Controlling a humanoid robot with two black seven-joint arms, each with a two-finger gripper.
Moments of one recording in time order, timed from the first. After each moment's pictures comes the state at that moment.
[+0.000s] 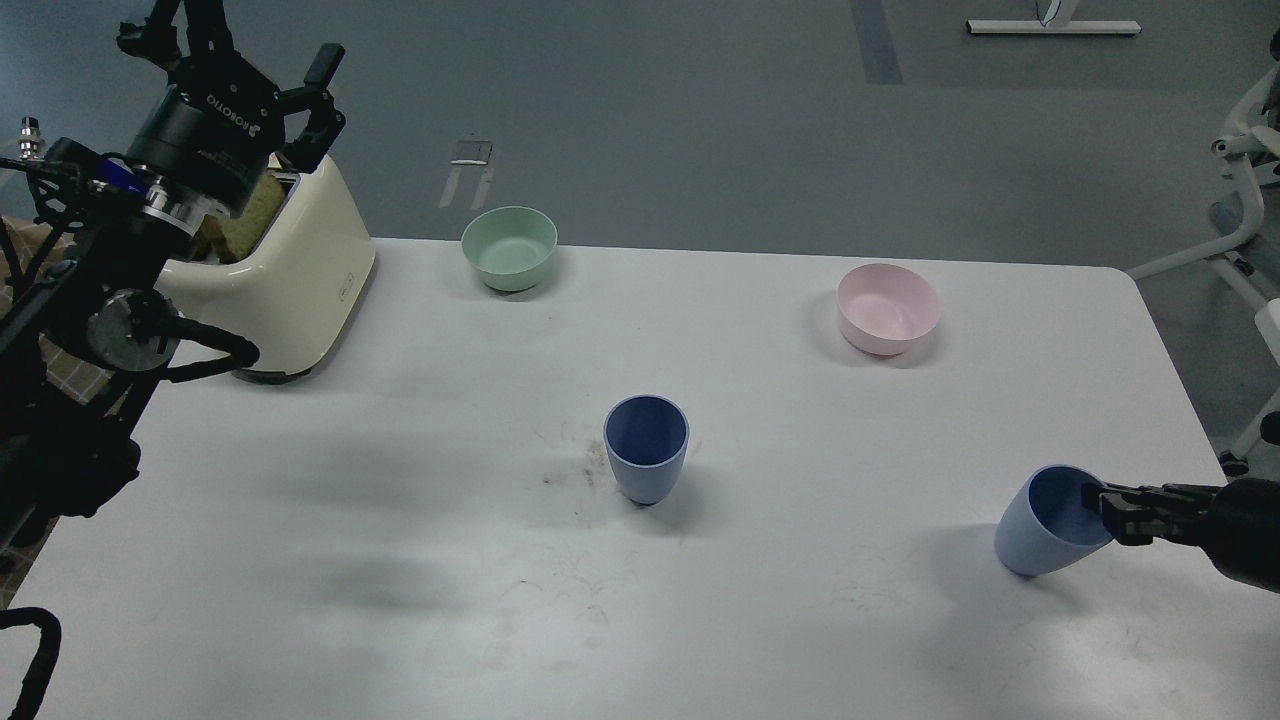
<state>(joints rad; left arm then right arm) -0.57 0.52 -1.16 -1.08 0.42 -0.37 -0.36 0.09 -1.06 1.02 1.61 -1.77 0.49 0.11</state>
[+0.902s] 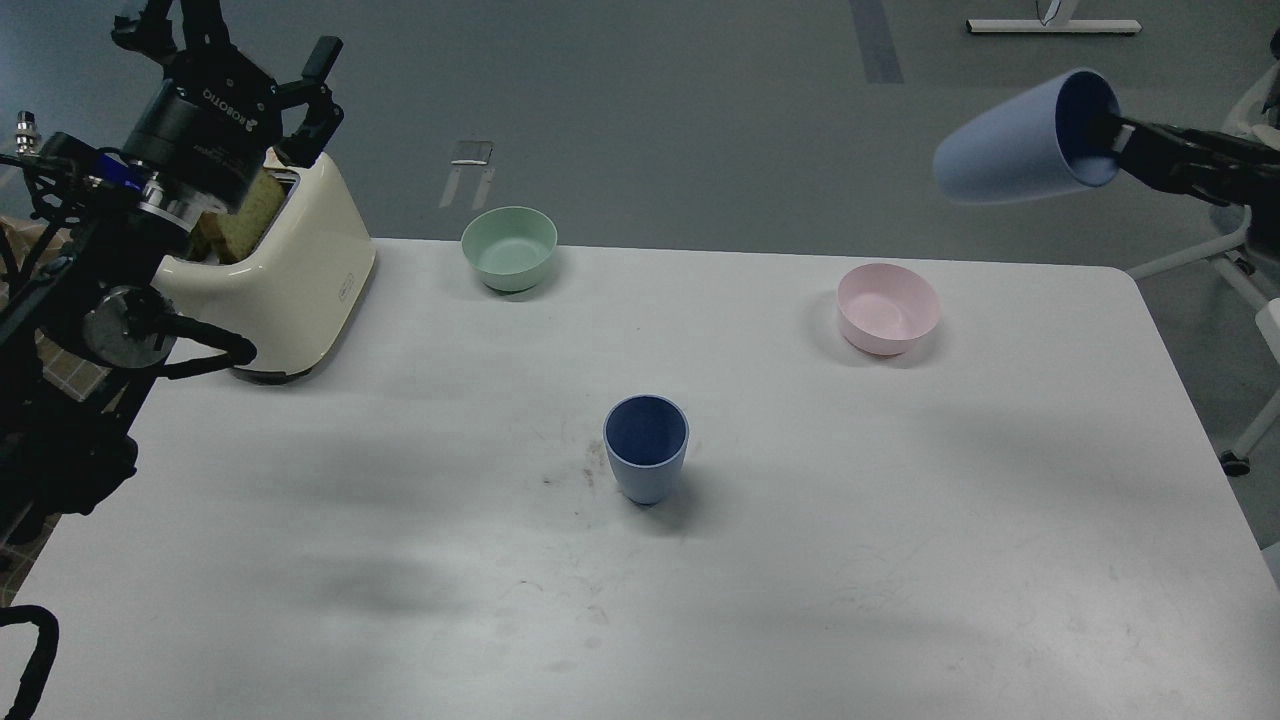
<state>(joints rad) -0.57 0.53 -1.17 -1.08 0.42 -0.37 -0.37 0.65 -0.90 1.10 1.60 -1.52 0.49 0.07</state>
